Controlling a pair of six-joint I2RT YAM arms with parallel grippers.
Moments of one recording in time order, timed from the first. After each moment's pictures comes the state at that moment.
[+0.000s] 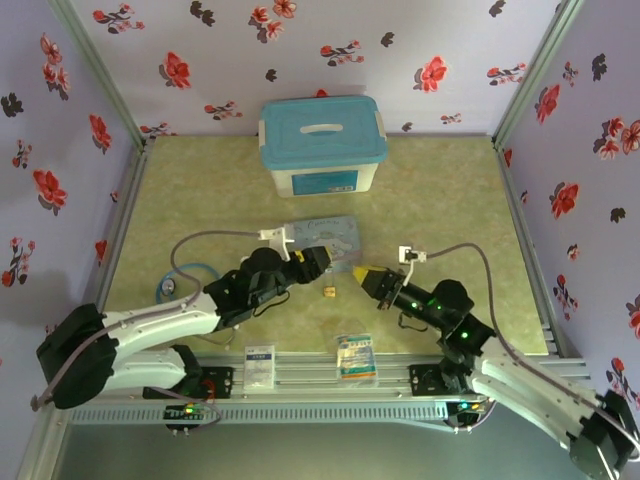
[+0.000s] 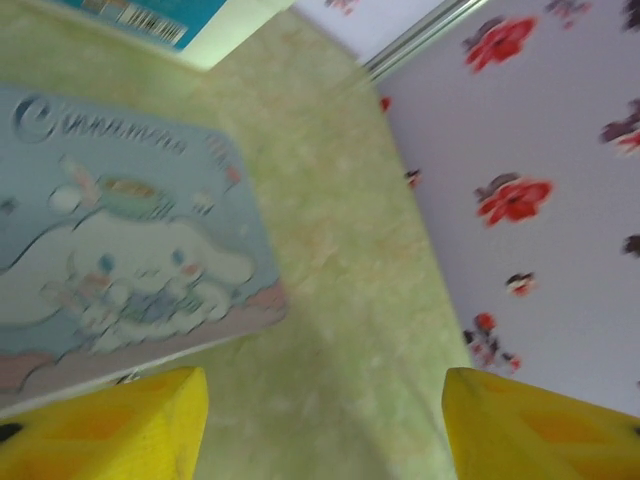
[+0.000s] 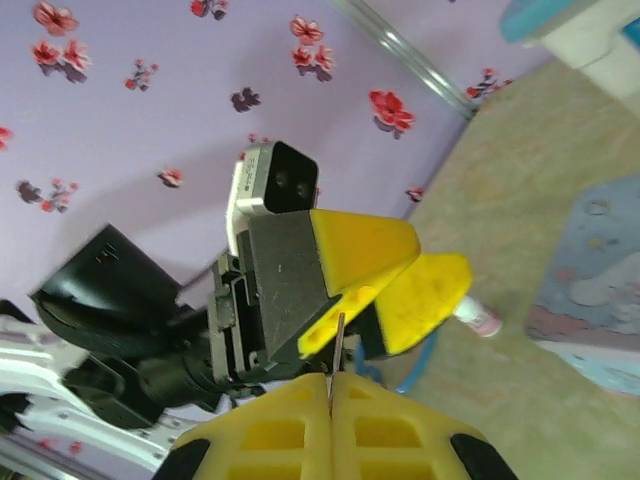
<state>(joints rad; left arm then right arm) -1.00 1.20 0.57 0.29 -0.16 -0.96 0.78 0.50 0.19 0.34 -0.27 0.87</state>
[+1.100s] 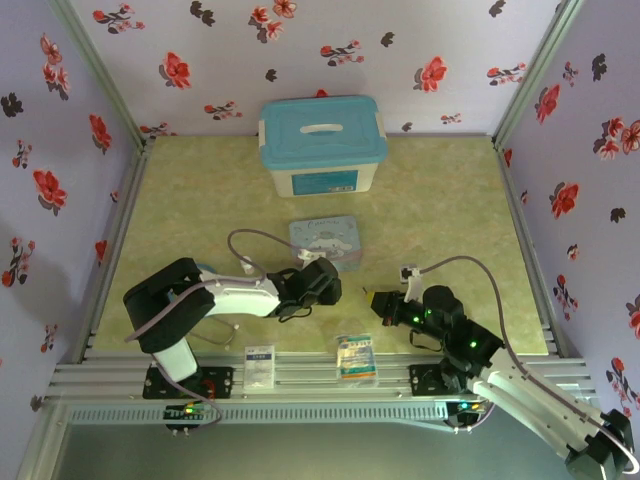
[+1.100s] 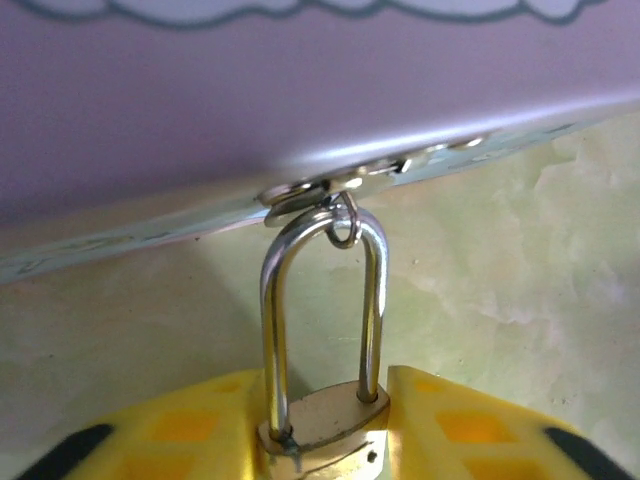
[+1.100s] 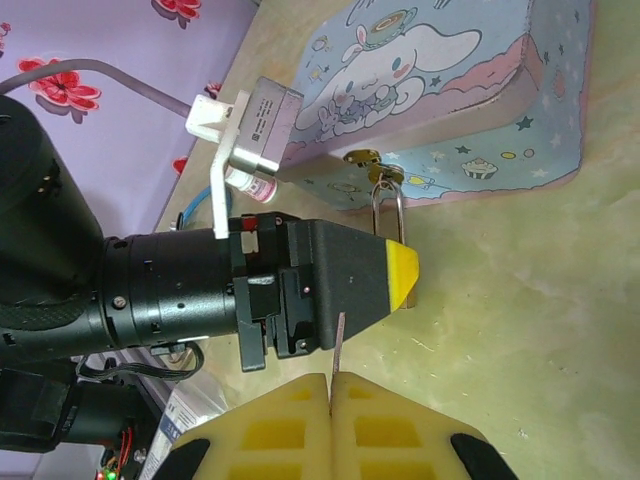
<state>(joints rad) -1.09 1.71 0.80 0.02 -0.22 -0.91 0.77 0.38 0.14 -0.13 -0.19 0.80</state>
